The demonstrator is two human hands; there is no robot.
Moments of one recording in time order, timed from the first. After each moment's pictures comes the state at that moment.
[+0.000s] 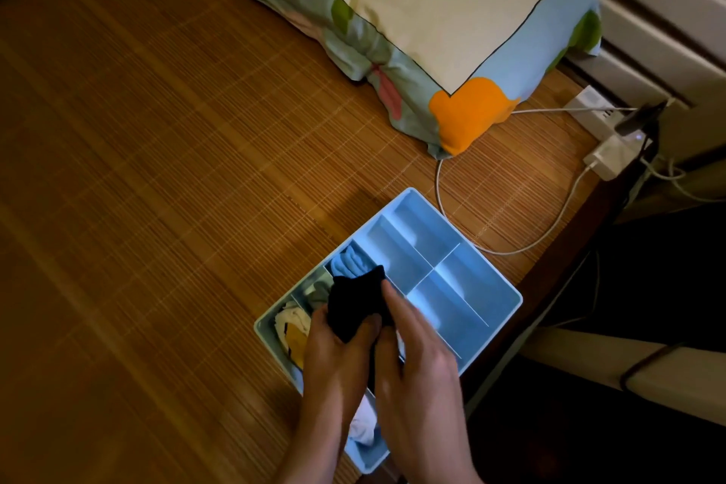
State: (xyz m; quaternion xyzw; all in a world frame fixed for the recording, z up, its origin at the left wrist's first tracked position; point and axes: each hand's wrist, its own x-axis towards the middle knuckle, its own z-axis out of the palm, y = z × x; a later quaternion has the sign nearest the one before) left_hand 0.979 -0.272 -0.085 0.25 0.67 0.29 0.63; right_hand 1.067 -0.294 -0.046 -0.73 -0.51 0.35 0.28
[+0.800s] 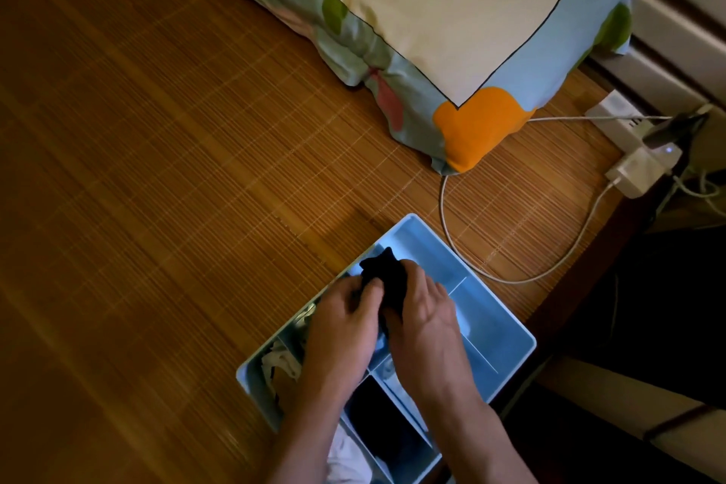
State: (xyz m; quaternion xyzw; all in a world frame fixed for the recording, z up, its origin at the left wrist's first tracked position) left_hand 1.003 -0.180 -0.093 0.33 0.71 0.23 0.58; right_hand 1.105 -0.195 -0.093 -0.72 -0.62 0.31 0.08
